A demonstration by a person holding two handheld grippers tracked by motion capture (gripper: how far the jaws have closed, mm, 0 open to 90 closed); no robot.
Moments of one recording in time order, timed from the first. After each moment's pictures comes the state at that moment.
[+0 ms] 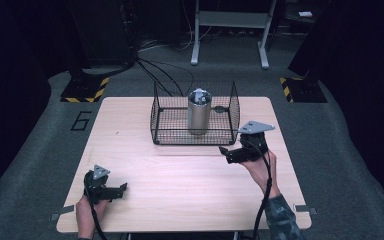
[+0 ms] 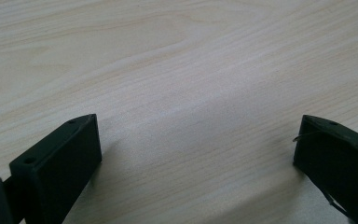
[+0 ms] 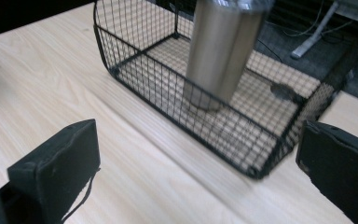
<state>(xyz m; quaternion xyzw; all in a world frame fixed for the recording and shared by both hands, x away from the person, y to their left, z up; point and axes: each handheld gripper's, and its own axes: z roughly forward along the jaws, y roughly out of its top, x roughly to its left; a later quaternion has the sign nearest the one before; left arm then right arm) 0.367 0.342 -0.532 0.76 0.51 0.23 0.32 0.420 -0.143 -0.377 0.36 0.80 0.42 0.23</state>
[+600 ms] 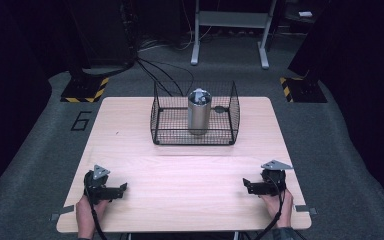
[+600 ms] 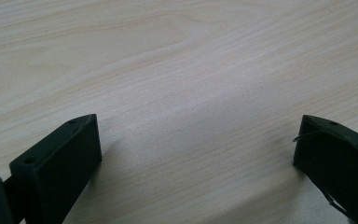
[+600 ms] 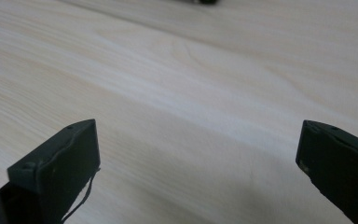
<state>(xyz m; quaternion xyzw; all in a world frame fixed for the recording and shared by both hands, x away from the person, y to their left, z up) 0.367 0.343 -0.532 0.76 0.51 0.23 0.32 0.380 -0.221 -0.508 0.50 0.76 0.36 0.20</state>
